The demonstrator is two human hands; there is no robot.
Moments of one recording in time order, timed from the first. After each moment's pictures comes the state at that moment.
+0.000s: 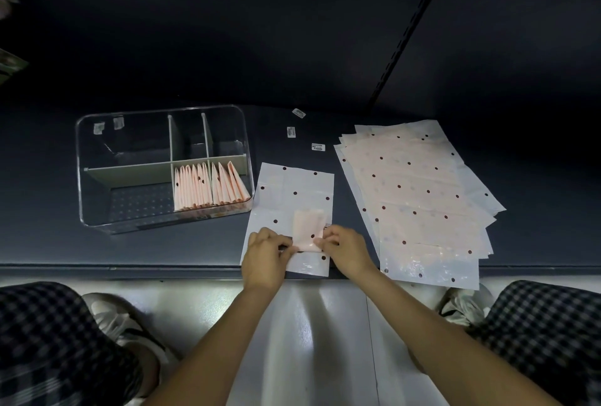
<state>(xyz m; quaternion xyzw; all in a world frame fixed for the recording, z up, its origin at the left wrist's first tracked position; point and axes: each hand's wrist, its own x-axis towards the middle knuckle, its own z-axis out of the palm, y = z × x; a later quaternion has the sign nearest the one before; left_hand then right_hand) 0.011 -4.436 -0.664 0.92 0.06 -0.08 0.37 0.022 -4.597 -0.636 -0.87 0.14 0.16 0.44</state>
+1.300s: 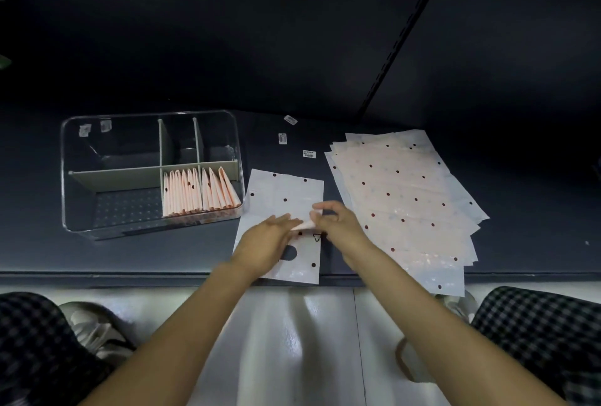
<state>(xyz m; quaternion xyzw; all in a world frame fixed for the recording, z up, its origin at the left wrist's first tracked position) 0.051 -4.430 -0.627 0.93 -0.20 -0.15 0.29 0.051 -4.588 -0.586 -0.78 0.20 0.15 0.57</state>
